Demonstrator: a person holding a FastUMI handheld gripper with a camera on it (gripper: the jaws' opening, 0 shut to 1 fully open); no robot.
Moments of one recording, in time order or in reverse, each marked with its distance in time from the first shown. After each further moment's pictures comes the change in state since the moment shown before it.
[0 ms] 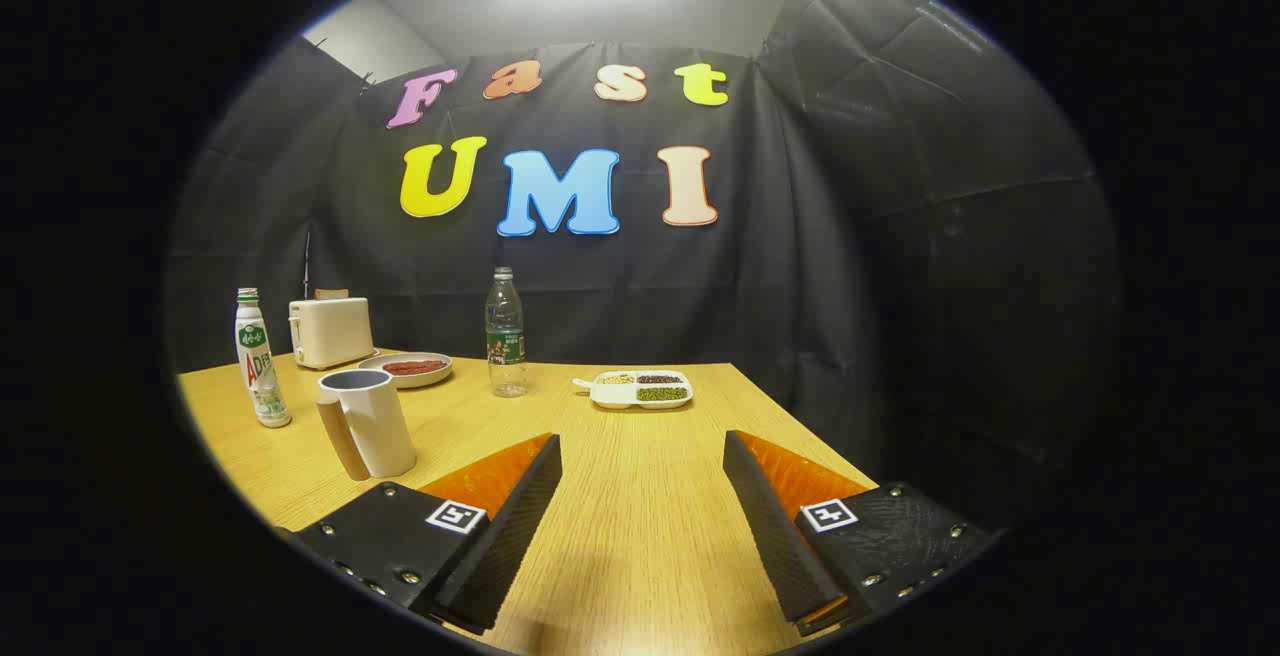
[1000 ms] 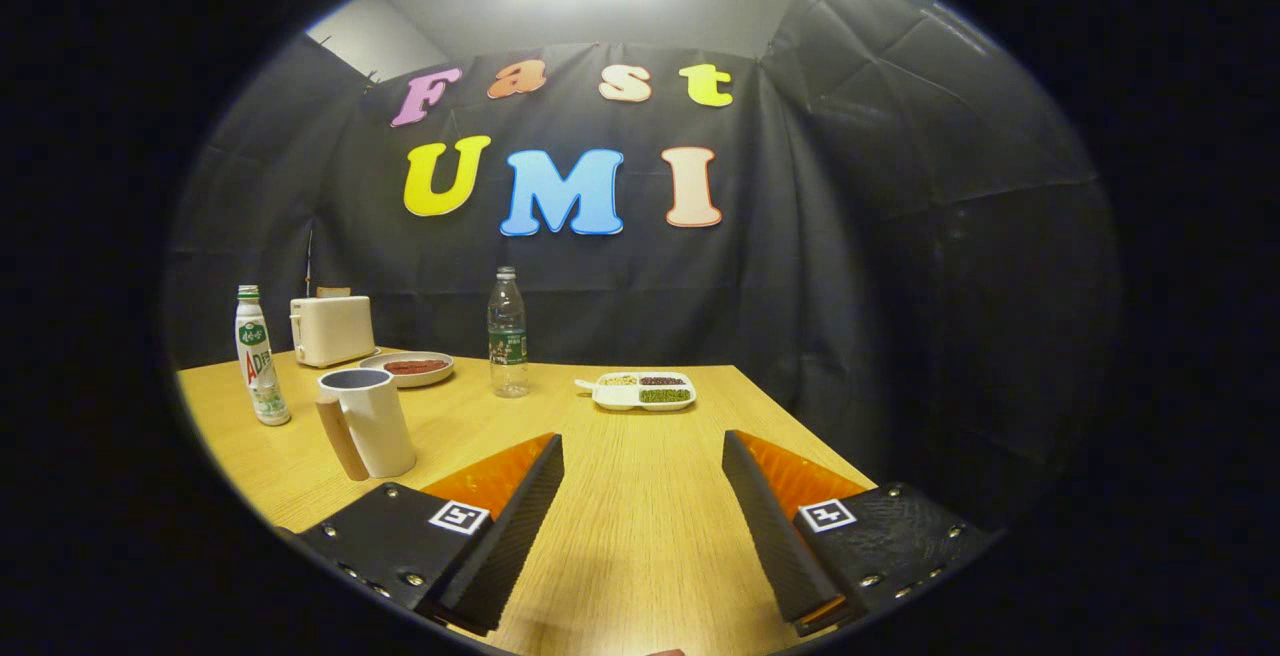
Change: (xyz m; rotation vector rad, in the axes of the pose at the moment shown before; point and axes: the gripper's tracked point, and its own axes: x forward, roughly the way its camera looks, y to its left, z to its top) arm 0.001 0.000 0.002 -0.010 -0.005 0.005
